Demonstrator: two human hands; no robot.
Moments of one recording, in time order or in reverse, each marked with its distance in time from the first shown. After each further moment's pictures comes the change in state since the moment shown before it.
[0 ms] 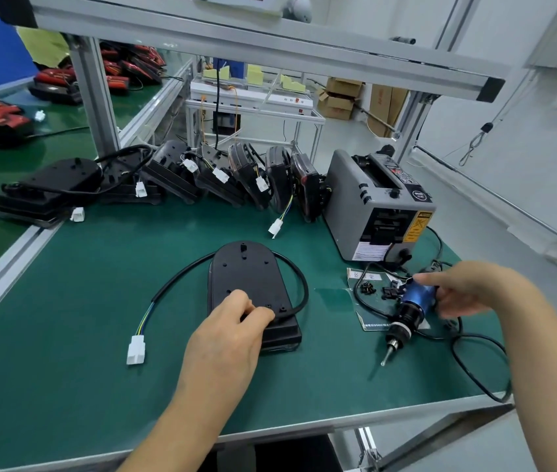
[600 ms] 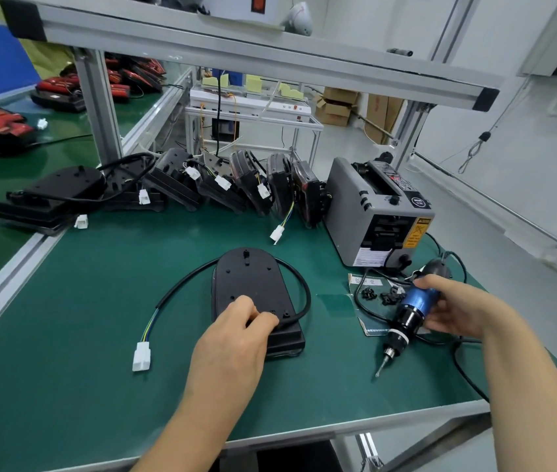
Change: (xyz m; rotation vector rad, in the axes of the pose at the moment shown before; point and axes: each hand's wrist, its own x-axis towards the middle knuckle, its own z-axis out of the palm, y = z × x) left_hand 0.002 0.002 -0.001 0.016 0.038 0.017; right_hand -0.011 0.017 0.026 0.449 -0.022 -0.065
